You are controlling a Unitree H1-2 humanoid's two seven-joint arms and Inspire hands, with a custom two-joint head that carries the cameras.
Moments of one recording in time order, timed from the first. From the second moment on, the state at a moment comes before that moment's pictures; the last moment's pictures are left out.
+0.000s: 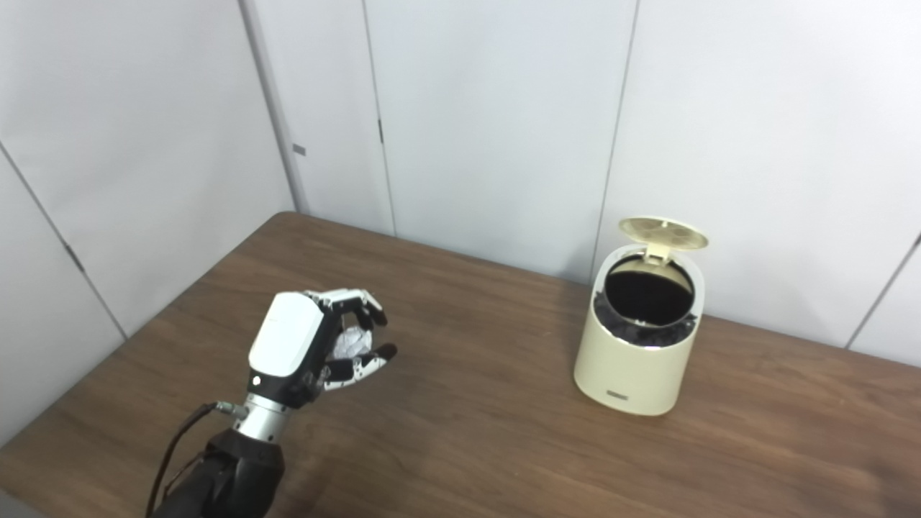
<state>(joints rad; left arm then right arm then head) -0.01 0.42 0.01 -0.15 0.83 -0.16 0.43 -0.08 -0.26 -0.16 0.10 -0.15 -0.42 -0.08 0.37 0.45</state>
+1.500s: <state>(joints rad) -0.41 0.31 -0.15 0.02 0.82 -0.39 0.30 -0.10 -0.05 -0.03 0.05 -0.34 -0.34 -0.26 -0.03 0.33</state>
